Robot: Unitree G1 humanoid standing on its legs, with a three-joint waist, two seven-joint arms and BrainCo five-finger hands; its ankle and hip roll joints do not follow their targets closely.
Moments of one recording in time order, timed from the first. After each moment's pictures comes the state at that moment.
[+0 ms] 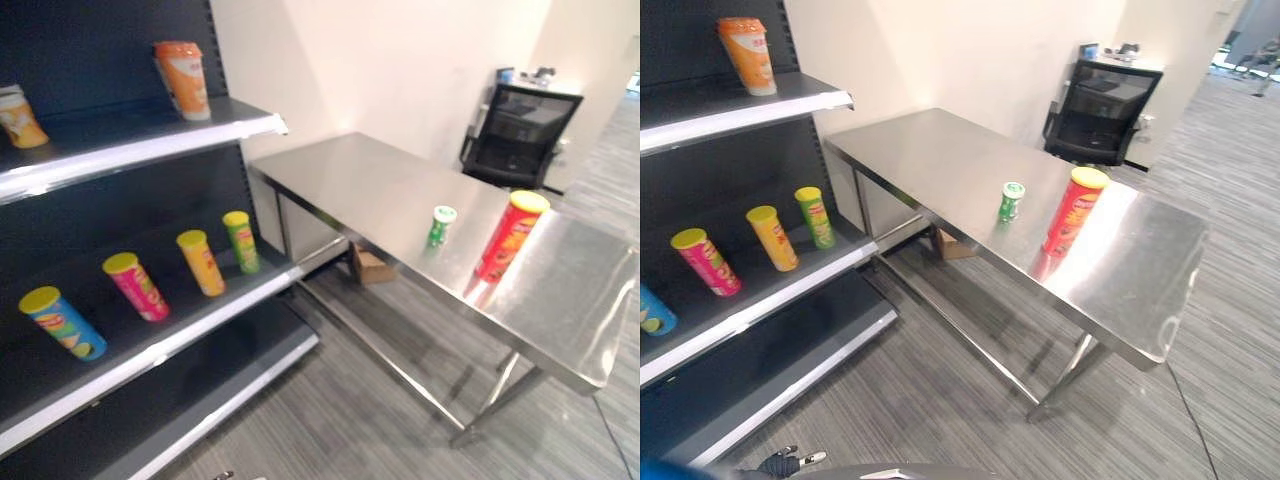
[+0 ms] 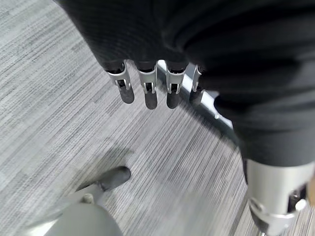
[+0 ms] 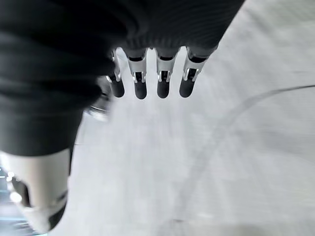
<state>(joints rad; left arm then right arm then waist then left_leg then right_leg) 0.03 0.35 -0.20 1.31 -0.17 -0.13 -0.03 0.16 -0.86 -0.60 1.10 0.67 -0.09 -0.03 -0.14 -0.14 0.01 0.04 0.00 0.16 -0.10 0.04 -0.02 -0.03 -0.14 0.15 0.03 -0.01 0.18</state>
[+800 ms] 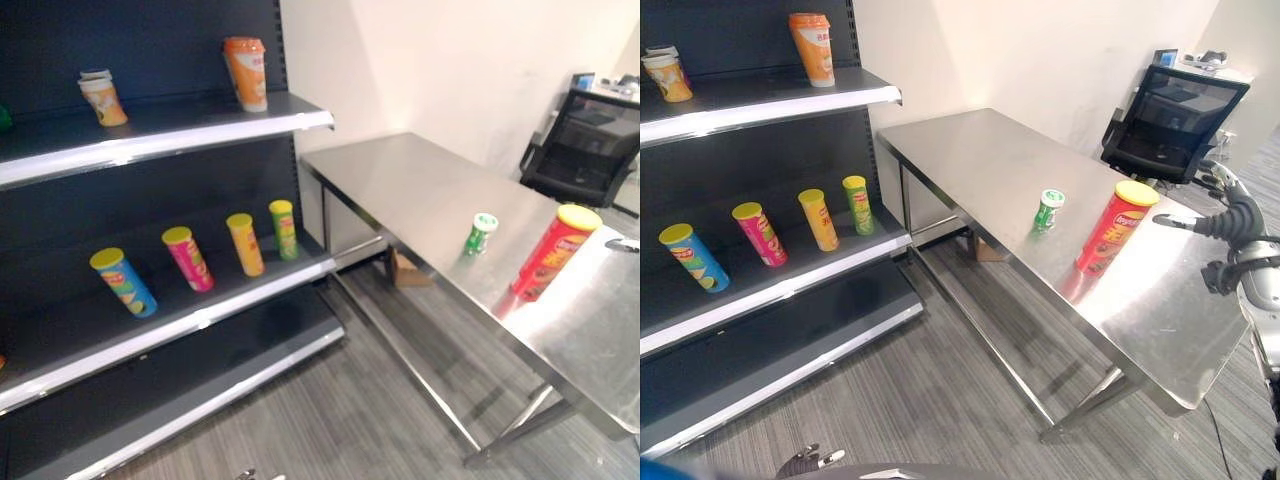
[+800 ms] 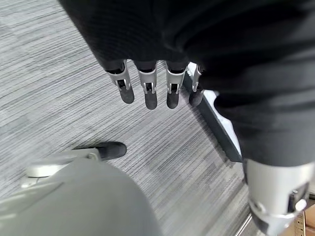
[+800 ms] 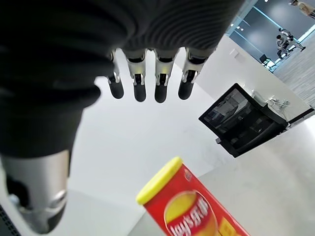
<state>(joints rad) 0.12 0.27 -0.16 1.17 -0.20 -0.13 -0.03 -0.28 -1.08 -0.02 0.48 0.27 -0.17 -0.03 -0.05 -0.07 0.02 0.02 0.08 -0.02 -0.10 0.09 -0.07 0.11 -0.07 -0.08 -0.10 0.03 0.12</state>
